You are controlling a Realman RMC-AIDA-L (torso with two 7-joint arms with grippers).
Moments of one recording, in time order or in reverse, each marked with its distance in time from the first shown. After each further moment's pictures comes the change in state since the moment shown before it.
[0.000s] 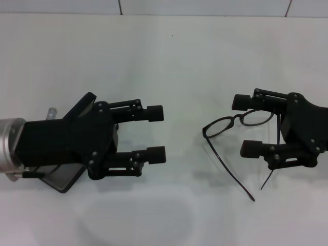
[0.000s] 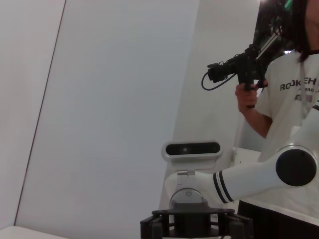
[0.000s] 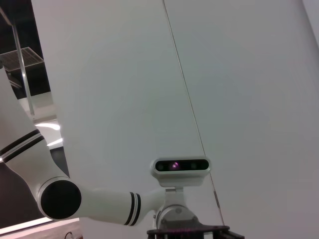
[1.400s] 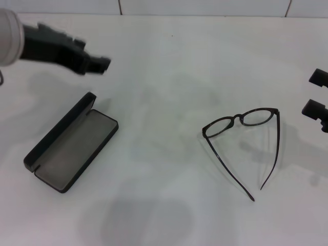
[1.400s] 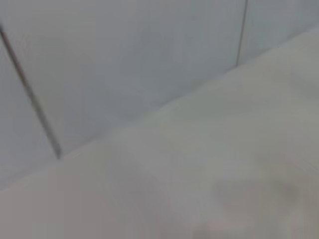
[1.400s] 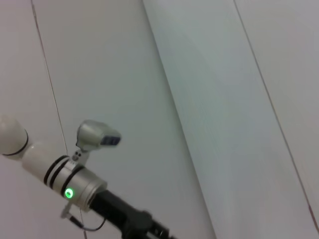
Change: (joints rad) left arm 0.014 -0.023 0.315 1.185 0.943 -0.416 -1.334; right arm -0.188 -0.007 0.262 0.020 0.012 0.062 -0.062
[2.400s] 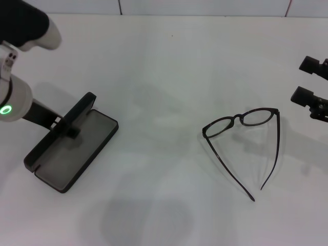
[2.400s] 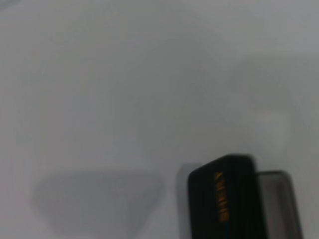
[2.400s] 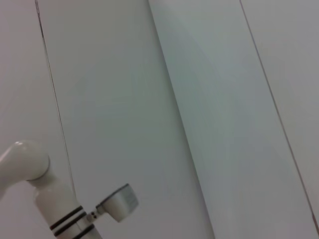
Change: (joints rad) left arm -0.023 0.002 0.170 -0.294 0.310 0.011 -0.094; right arm 0.058 -0.001 0.002 0.027 -0.001 0.030 -0.018
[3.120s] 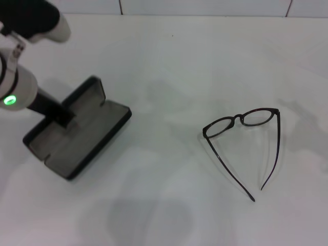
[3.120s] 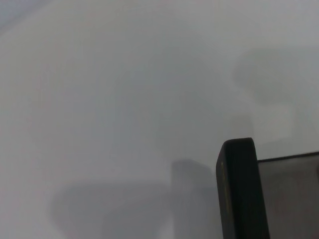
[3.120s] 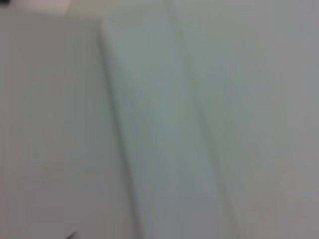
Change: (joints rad) left arm -0.029 -0.003 0.010 0.022 0.017 0.009 0.031; right arm -0.037 0.003 0.198 0.085 0.016 -0.043 -0.060
